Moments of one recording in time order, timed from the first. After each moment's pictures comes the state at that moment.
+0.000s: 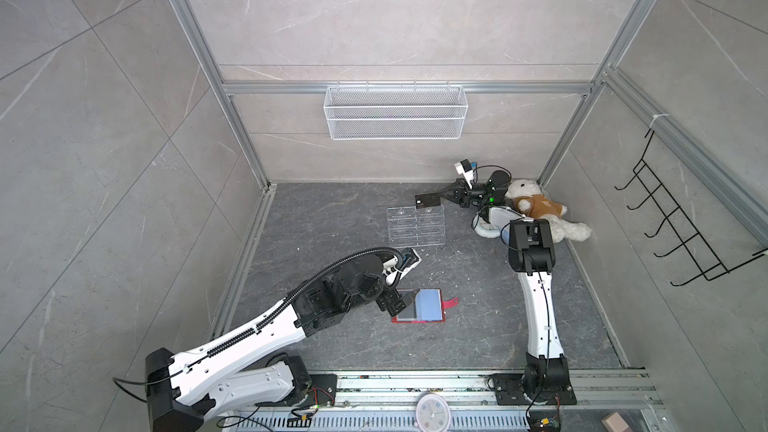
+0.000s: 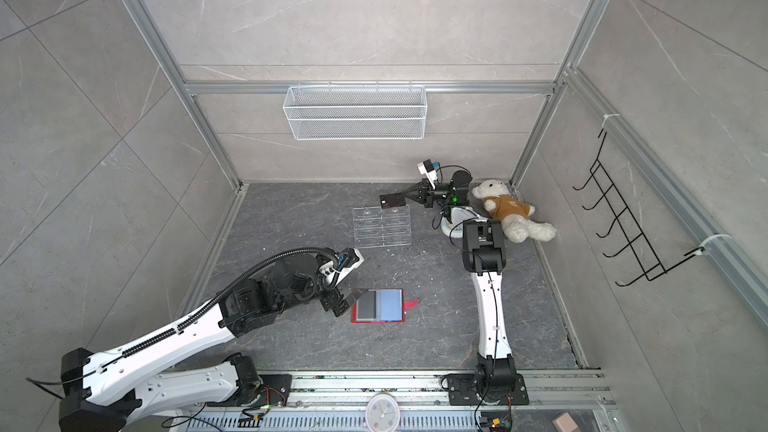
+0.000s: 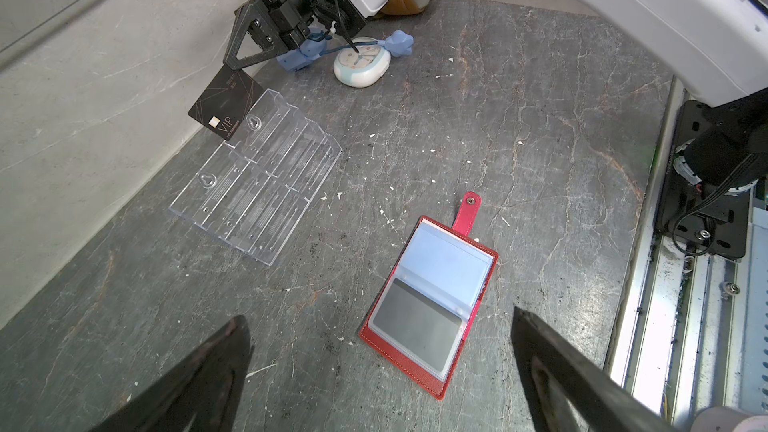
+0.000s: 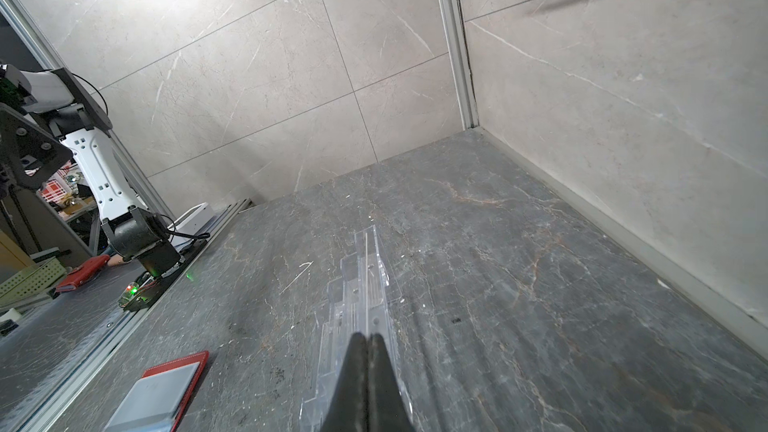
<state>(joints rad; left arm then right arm) -1.02 1.03 0.97 -0.48 -0.09 0.18 0.05 2.63 1.99 0.97 -1.56 0.63</state>
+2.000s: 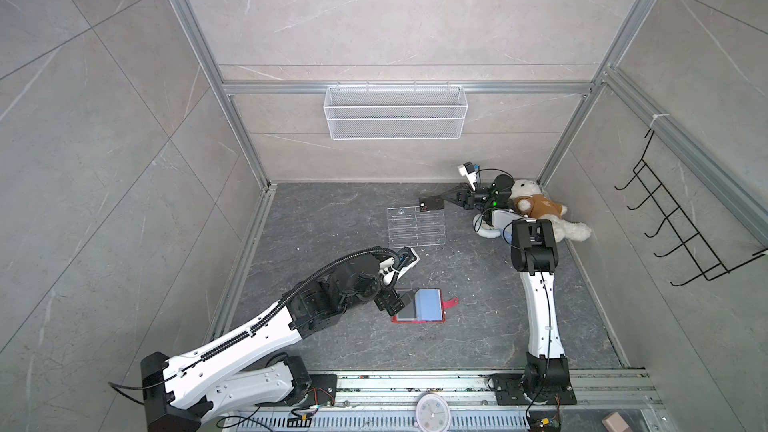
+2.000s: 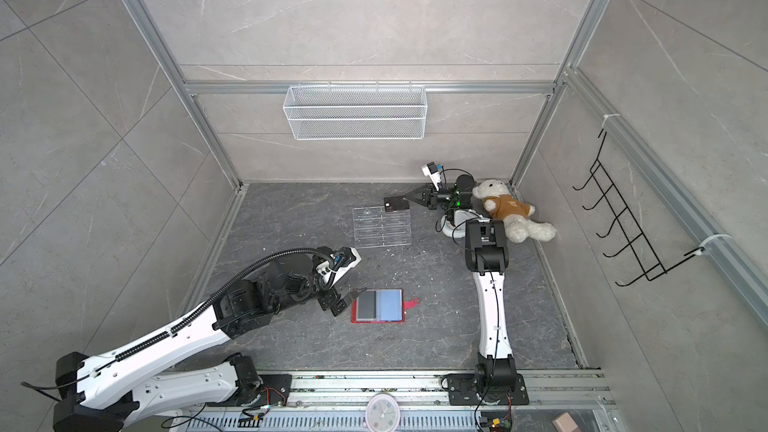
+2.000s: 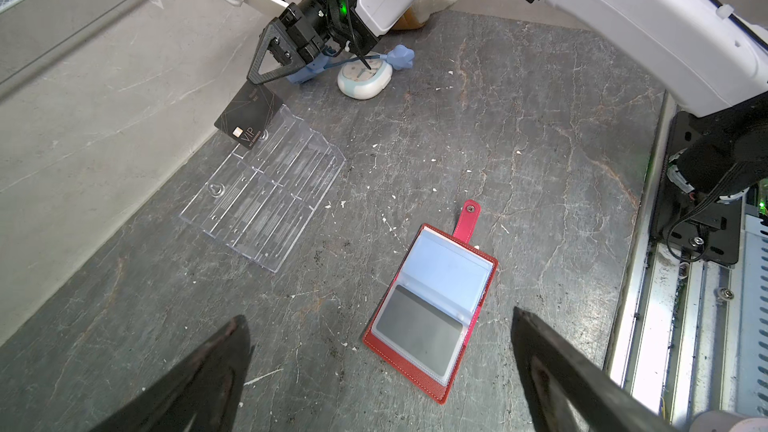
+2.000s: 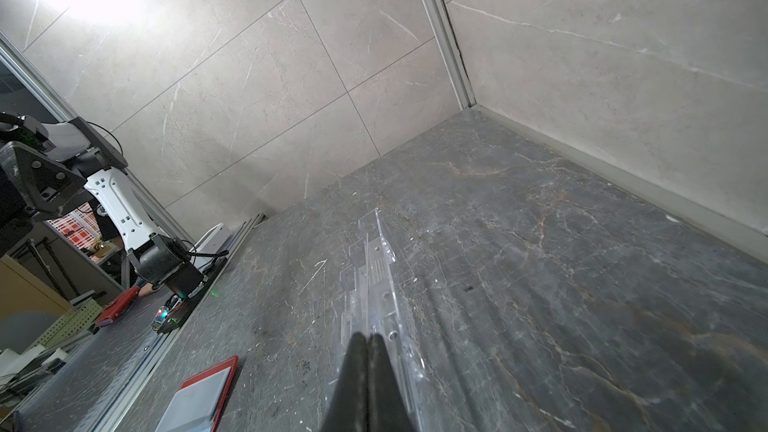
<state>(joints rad) -1.02 1.00 0.97 -0.48 -0.09 0.19 0.03 2.62 1.94 1.03 -1.56 0.79</state>
